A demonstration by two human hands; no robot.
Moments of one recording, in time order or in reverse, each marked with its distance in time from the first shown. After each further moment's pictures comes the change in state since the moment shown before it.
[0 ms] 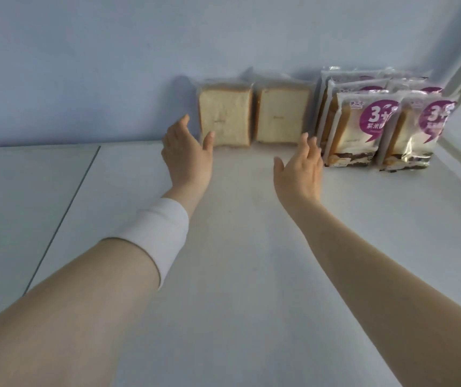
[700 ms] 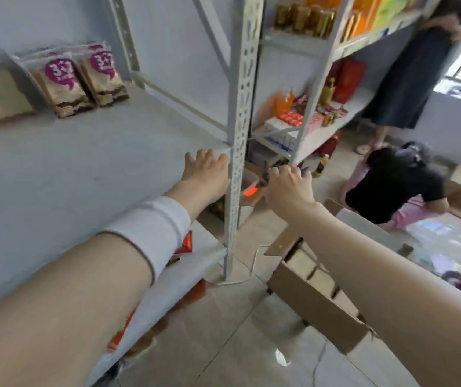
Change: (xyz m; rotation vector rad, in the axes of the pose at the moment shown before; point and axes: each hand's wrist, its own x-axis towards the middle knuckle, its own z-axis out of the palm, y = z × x) left_hand -0.454 0.264 -0.030 0.474 -0.793 1.108; right_hand -0.360 0.278 -0.328 -0.663 -0.135 0.478
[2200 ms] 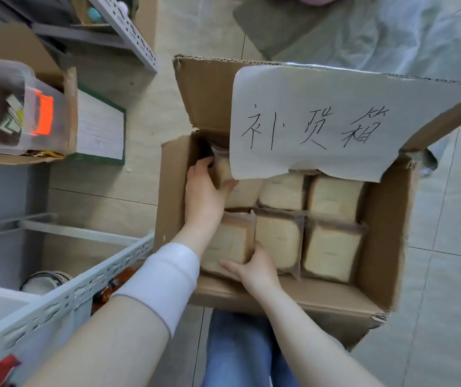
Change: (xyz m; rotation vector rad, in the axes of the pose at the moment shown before) left_hand 0.293 0.368 0.509 -0.698 -0.517 -0.111; right_hand 0.124 0.256 0.517 1.362 -0.595 1.148
